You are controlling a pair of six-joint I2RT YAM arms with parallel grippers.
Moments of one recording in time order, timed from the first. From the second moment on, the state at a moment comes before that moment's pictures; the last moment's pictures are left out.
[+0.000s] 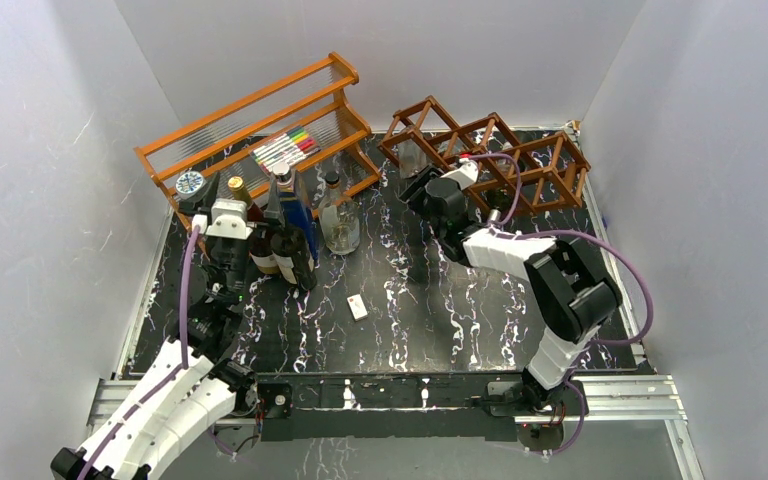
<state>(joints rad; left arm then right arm) -0.49 0.62 0.59 0.50 -0.32 0.37 0.63 1.74 0.98 0.49 0.36 0.90</state>
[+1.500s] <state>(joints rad) -0.51 0.69 0.58 0.48 -0.26 0.34 0.62 1.43 0.65 0.49 0.18 0.74</state>
